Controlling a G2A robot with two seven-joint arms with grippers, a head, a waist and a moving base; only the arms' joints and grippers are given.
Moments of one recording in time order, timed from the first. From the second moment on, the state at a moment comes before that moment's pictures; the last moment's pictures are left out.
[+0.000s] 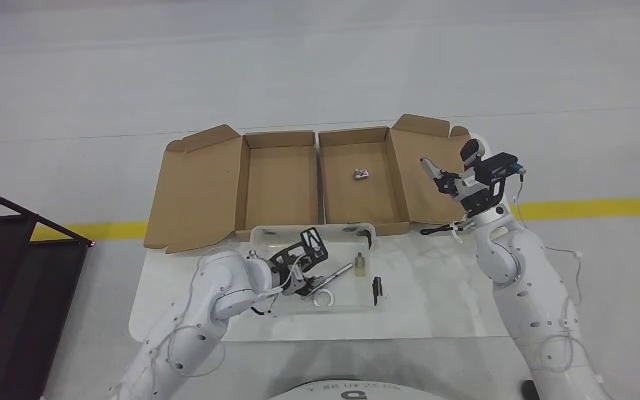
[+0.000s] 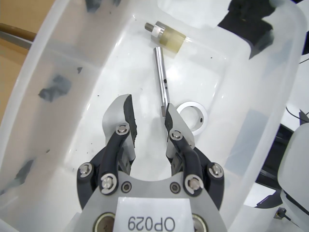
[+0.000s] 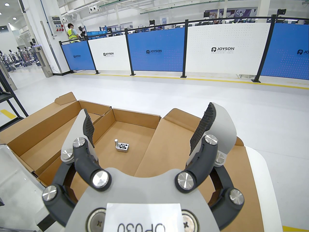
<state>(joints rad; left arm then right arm) 1.44 -1.10 -1.00 -1.83 1.11 -0.55 -0.86 -1.50 -1.16 1.51 -1.57 -1.11 -0.38 -0.23</state>
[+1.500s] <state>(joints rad) 1.30 -1.13 -0.81 -1.69 1.31 -0.46 -0.83 -1.50 -1.16 1.51 -1.57 -1.11 -0.38 -0.23</state>
